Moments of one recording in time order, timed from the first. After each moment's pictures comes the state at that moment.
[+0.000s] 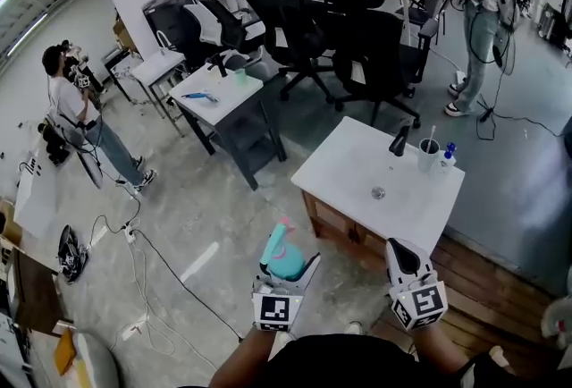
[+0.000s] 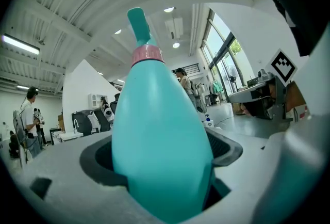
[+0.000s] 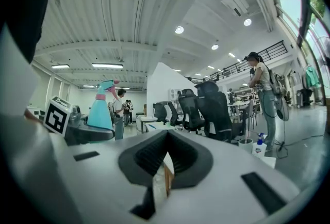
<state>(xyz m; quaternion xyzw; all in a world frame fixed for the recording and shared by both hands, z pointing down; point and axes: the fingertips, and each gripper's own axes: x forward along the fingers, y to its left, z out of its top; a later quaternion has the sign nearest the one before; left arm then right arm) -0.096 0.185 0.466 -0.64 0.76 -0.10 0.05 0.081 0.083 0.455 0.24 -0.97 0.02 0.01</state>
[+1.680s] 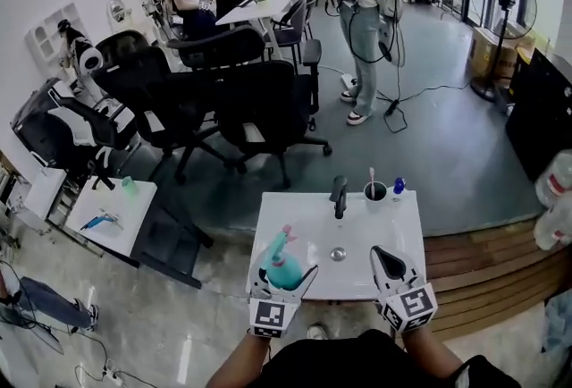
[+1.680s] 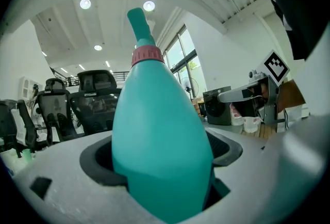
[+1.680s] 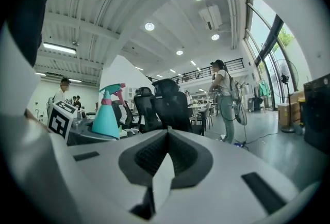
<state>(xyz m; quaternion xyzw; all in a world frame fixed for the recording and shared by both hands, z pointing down) -0.162 -0.128 0.492 -0.86 0.50 -0.10 0.06 0.015 -0.120 0.458 0.48 -0.87 0.03 0.01</state>
